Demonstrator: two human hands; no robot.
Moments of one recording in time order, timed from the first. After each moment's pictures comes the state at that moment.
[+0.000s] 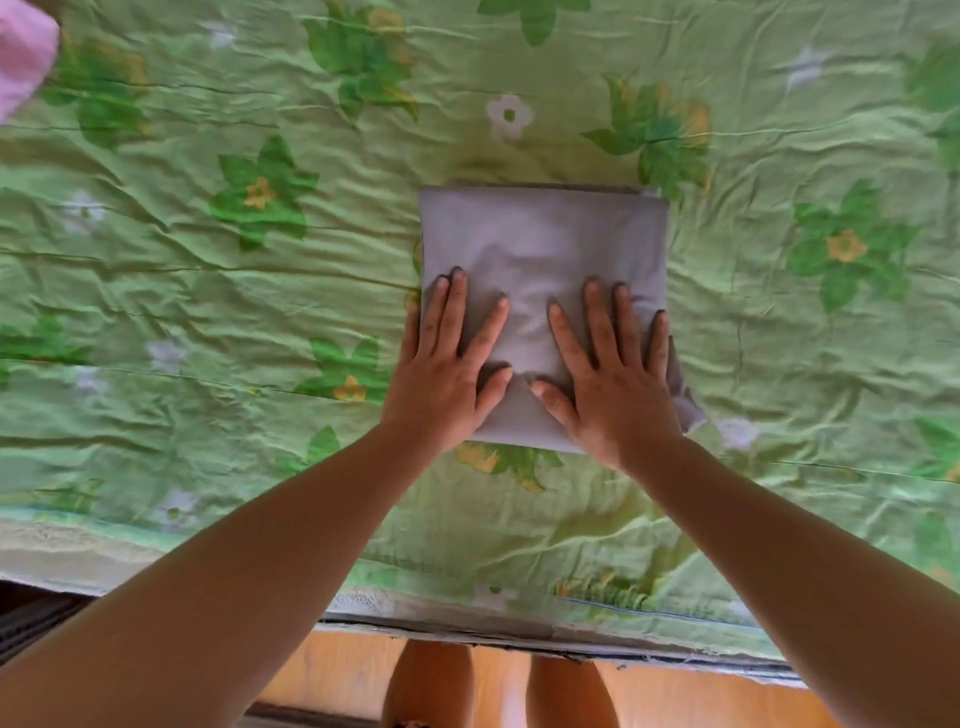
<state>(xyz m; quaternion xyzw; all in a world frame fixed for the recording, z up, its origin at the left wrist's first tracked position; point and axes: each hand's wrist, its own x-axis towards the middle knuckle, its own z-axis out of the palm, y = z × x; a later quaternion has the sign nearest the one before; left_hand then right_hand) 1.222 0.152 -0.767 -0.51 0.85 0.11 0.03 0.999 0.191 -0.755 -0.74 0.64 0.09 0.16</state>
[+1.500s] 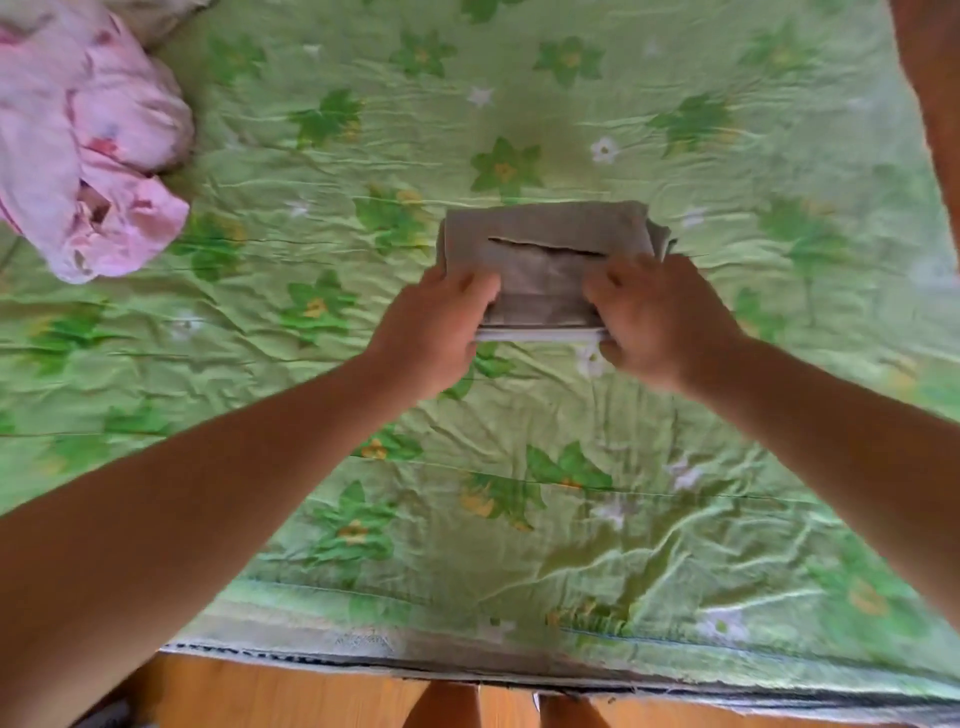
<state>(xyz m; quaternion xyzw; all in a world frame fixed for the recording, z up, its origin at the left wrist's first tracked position) 1.193 0.064 -0.574 -0.46 0.89 0.10 -0.01 0.945 0.097 -0.570 -0.82 0.57 0.06 -0.04</state>
